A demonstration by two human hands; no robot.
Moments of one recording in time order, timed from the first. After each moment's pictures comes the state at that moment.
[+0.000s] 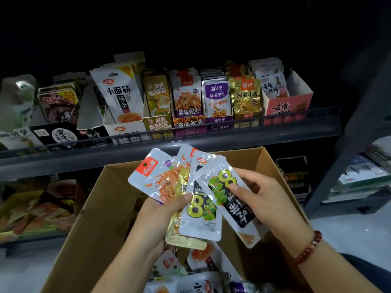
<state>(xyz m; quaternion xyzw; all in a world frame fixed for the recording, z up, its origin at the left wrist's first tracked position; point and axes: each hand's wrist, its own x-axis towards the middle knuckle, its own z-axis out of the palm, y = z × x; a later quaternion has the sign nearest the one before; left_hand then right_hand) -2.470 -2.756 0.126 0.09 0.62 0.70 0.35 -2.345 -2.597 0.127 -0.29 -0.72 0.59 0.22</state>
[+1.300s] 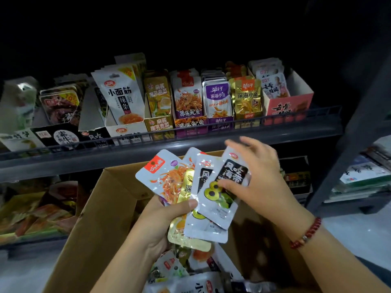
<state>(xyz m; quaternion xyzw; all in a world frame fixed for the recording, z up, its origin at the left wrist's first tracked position) -2.475 -2.758 0.125 0.13 0.58 0.70 0.41 -2.359 -2.588 0.148 -0.23 -0.90 0.28 0.26</state>
